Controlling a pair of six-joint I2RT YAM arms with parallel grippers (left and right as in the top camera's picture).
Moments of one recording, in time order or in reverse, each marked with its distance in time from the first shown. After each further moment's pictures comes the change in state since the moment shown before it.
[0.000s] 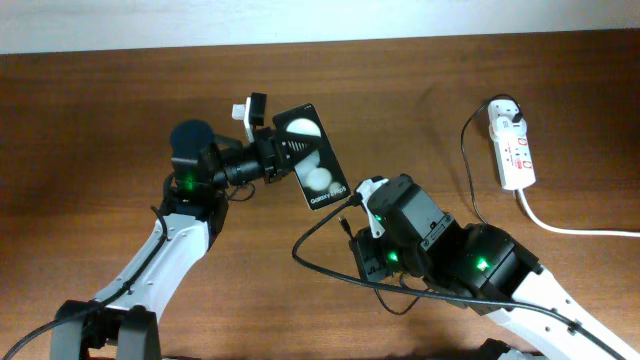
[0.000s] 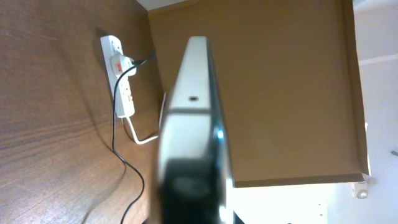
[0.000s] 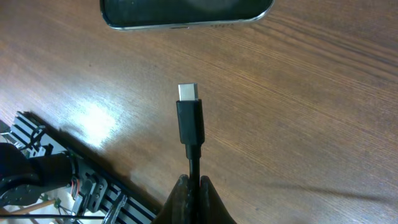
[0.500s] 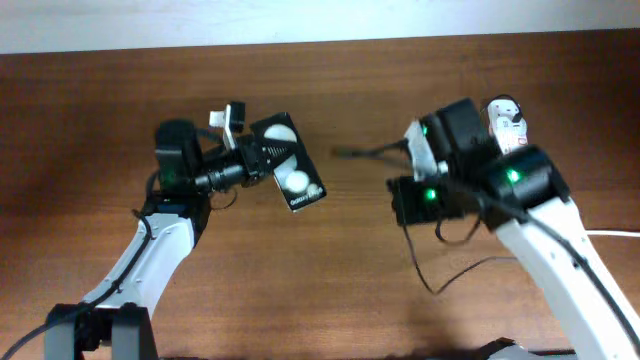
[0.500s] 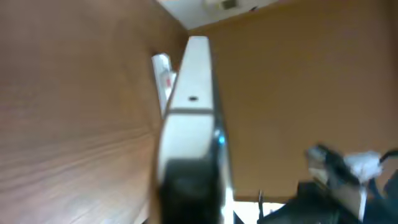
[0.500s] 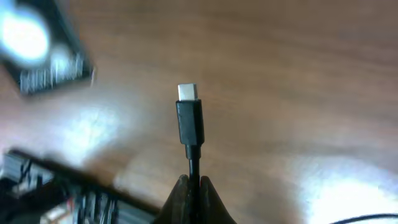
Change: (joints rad) left arm 0.101 0.000 -0.002 -0.244 -0.023 0.269; right arm -0.362 0.196 0.284 -0.304 -0.123 -0.151
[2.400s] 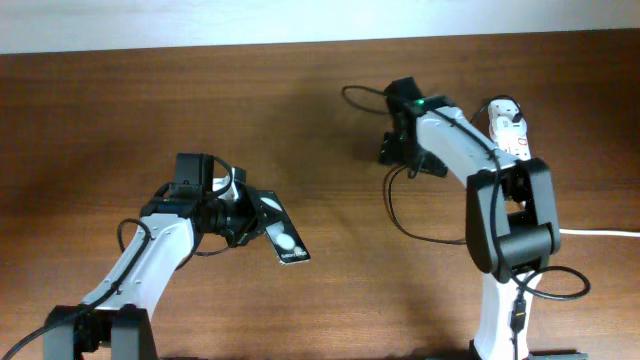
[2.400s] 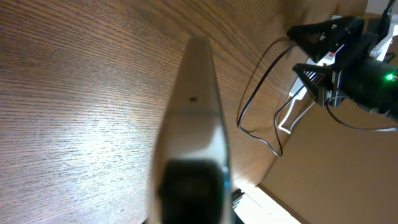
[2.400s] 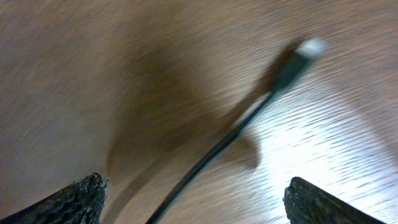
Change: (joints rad) left arm 0.002 -0.005 0.003 -0.858 -0.279 0.235; right arm -0.191 0.793 0.127 0.407 0.455 0.296
